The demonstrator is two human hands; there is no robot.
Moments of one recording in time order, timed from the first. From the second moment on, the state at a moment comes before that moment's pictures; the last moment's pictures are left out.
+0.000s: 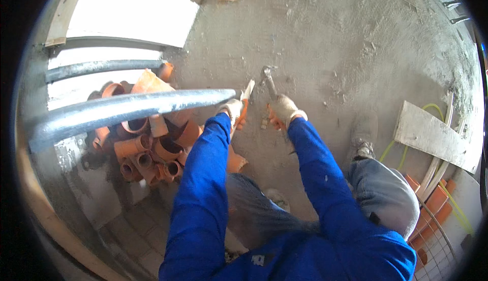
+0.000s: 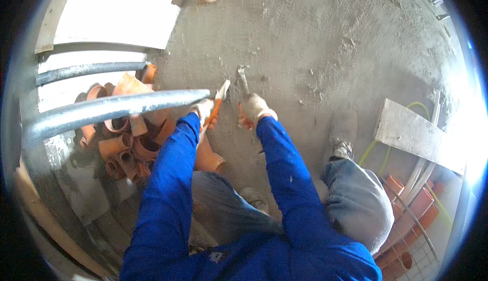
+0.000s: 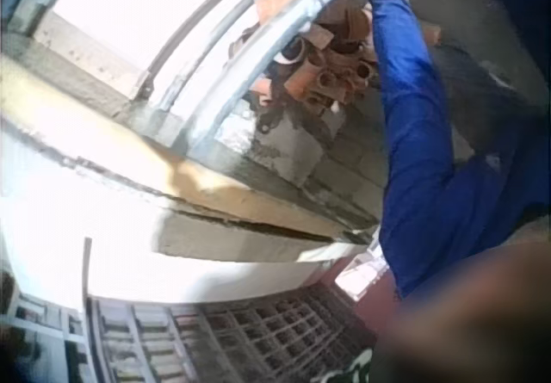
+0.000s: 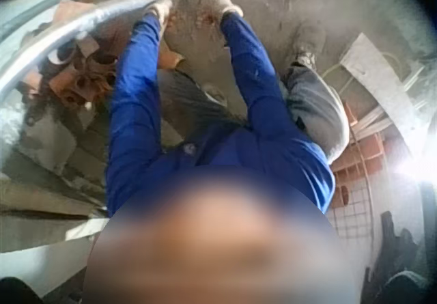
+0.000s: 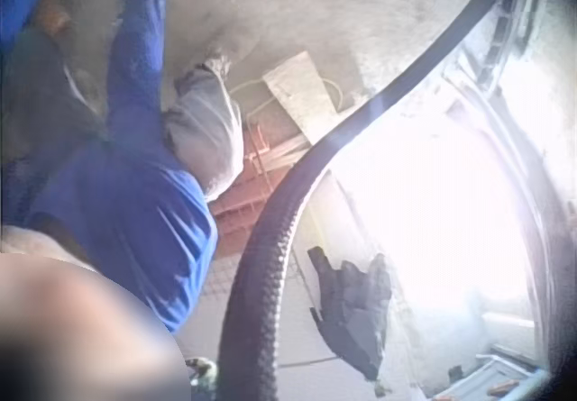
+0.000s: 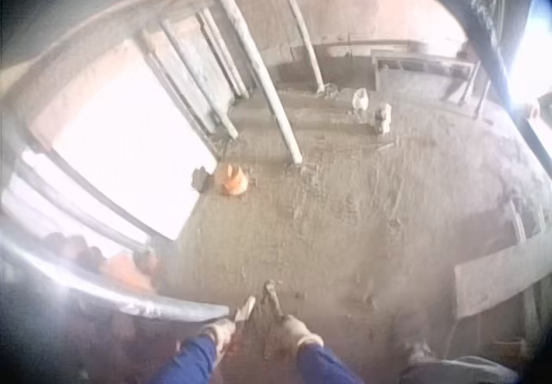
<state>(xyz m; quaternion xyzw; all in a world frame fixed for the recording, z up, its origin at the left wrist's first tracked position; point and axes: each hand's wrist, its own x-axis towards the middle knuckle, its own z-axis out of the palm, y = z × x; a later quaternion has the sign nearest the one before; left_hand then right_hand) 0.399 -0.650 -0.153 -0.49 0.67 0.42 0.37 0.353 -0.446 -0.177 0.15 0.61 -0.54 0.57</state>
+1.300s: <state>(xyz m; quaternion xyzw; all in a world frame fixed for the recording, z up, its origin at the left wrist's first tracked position) 0.489 -0.659 -0.165 -0.49 0.66 0.47 0.32 0.386 -0.434 -0.180 0.25 0.57 -0.62 0.48</state>
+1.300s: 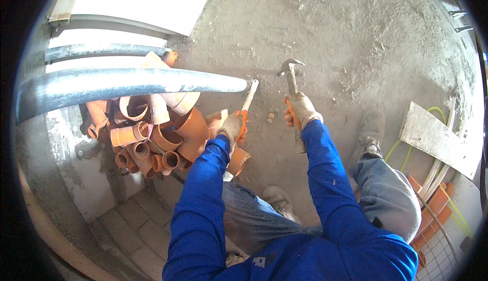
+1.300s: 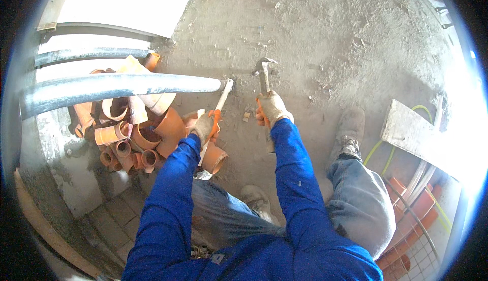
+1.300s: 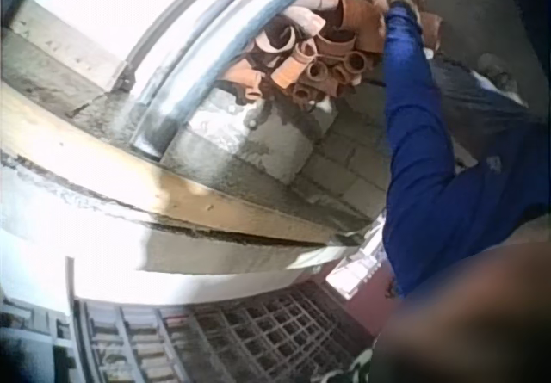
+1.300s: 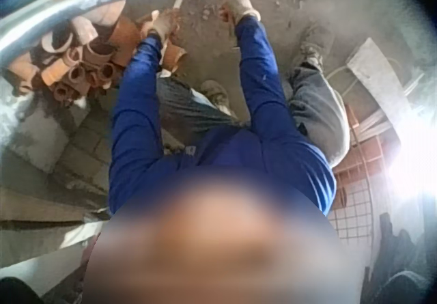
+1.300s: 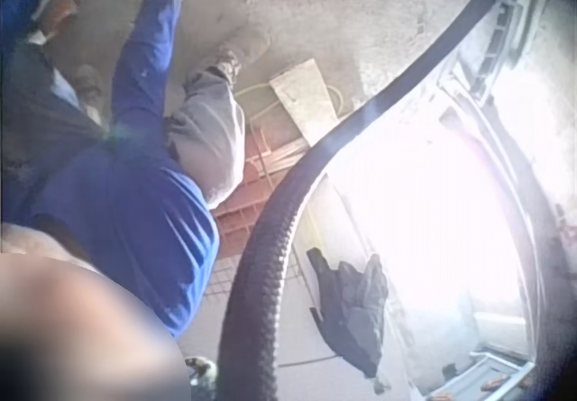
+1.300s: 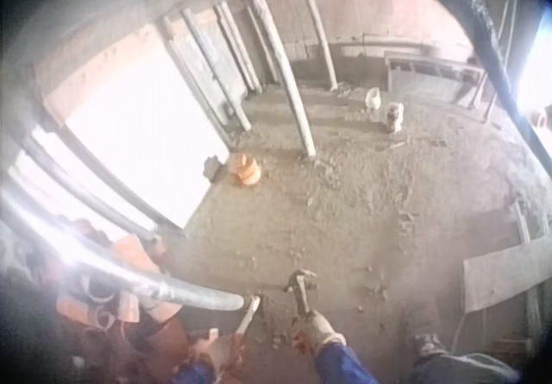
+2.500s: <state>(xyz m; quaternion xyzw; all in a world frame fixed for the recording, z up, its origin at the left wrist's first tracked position) 0.383 -0.646 -0.129 -0.43 0.75 0.23 0.44 0.369 -0.453 -0.145 0.13 0.71 -0.63 0.28</state>
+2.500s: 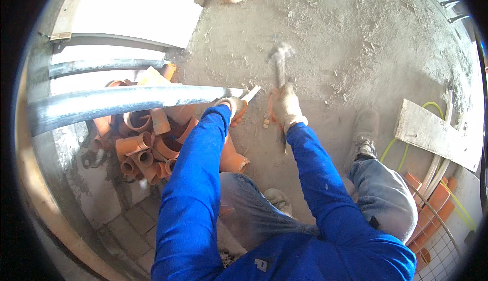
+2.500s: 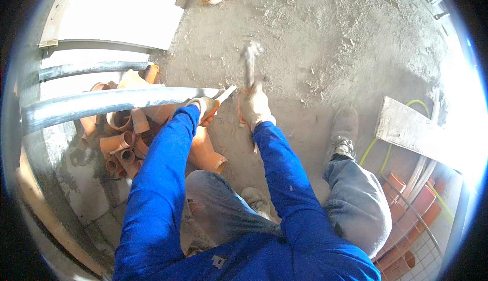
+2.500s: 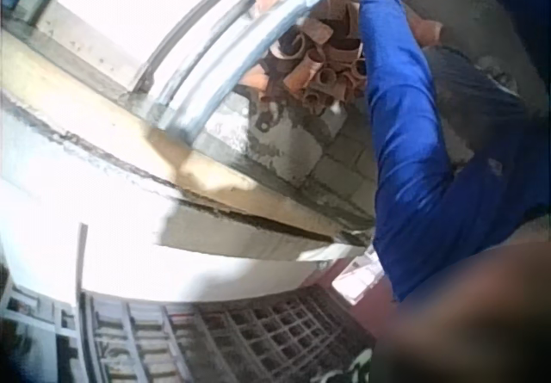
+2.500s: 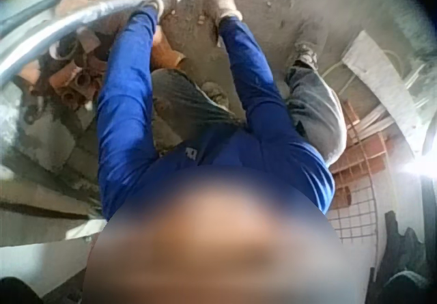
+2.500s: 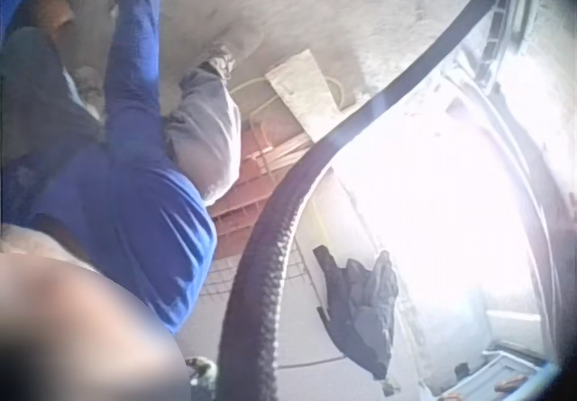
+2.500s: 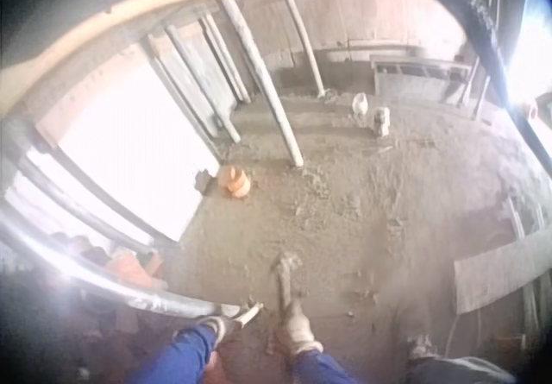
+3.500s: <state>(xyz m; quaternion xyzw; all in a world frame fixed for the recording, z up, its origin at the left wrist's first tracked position) 0.367 -0.633 -0.117 -0.36 0.79 0.16 0.47 0.361 -0.439 -0.136 0.09 0.67 -0.54 0.50</state>
